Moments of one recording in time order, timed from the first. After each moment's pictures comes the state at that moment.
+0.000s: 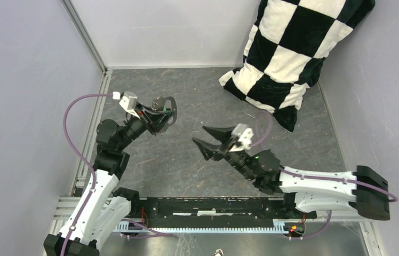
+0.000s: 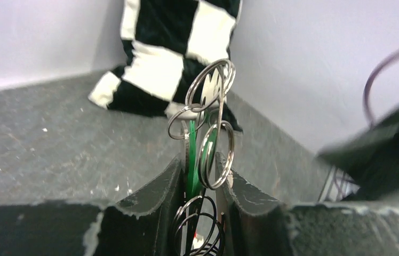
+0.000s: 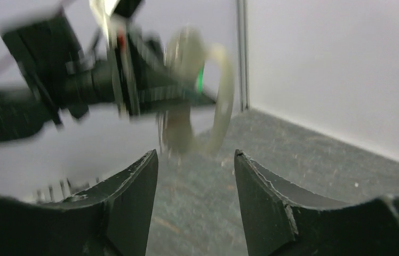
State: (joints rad) left arm -0.23 0.72 0.61 0.27 0.61 -0.42; right arm 1.25 1.02 0.58 0.89 0.33 0.01
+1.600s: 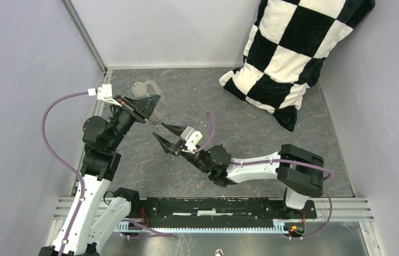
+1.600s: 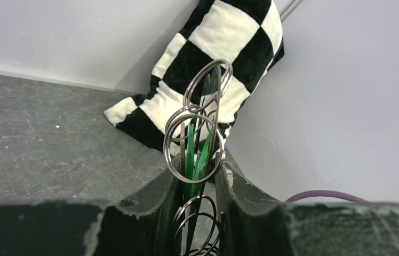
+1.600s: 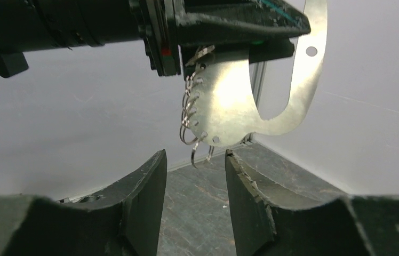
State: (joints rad) left arm -0.23 0.68 0.84 0.04 0.27 -0.72; right arm 1.29 1.71 0.91 1.30 0.25 -0.24
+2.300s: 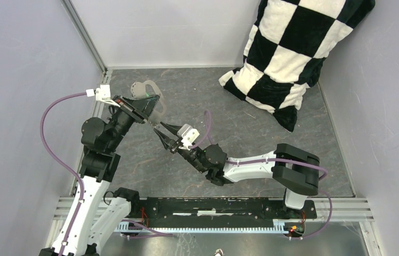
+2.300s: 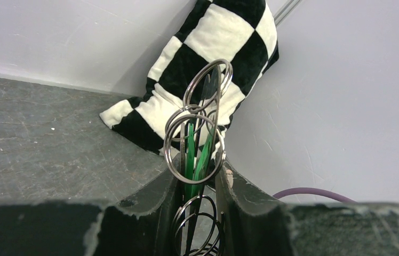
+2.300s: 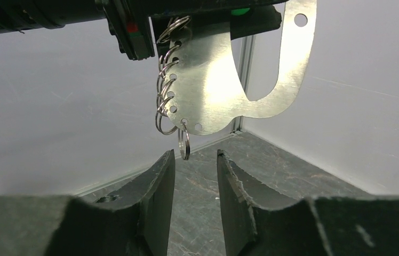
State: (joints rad) left arm -0.23 0.67 0.84 0.04 0.27 -0.73; right arm 1.28 1.75 0.95 1.28 0.33 -0.24
